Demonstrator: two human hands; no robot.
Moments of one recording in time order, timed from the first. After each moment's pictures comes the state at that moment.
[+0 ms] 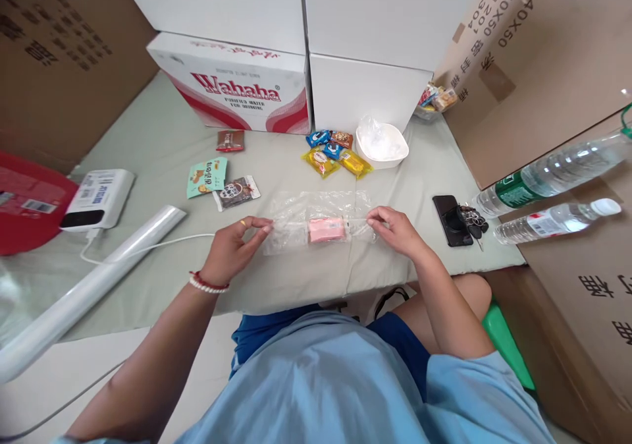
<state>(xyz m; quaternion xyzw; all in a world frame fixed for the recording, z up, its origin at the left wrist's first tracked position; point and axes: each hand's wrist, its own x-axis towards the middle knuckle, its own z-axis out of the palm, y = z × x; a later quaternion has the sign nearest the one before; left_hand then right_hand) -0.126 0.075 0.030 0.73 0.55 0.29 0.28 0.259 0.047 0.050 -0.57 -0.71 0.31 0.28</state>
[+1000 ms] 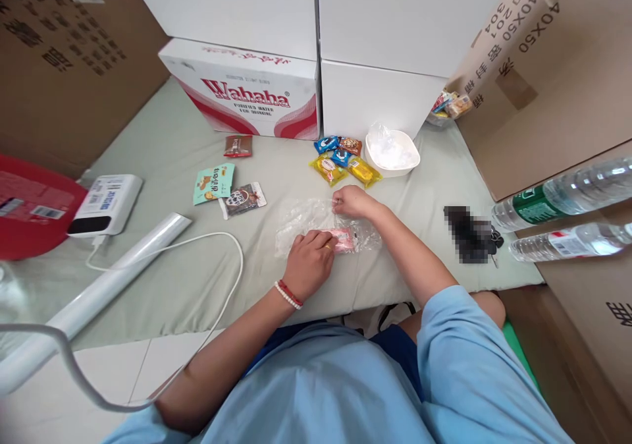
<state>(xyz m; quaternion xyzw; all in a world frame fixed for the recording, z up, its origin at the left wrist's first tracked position) -0.009 0.058 0.013 0.88 0.45 0.15 0.07 0.169 0.192 0.040 -0.56 -0.79 0.26 0.00</state>
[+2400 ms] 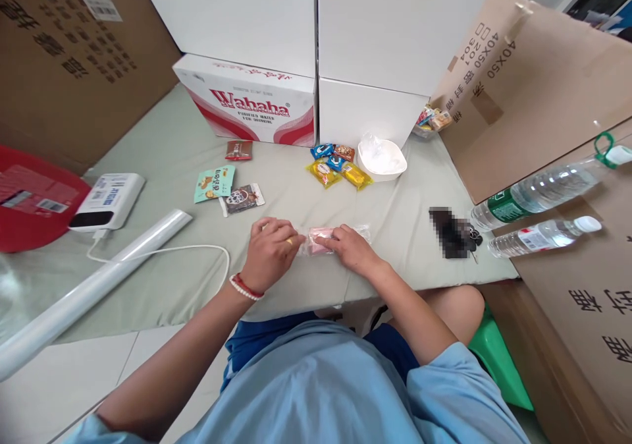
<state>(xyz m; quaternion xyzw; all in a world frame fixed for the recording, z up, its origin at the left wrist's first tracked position) -0.072 0.061 0.035 0.87 0.42 0.26 0.05 0.178 0.059 0.001 -0.44 -0.88 0.12 0.12</state>
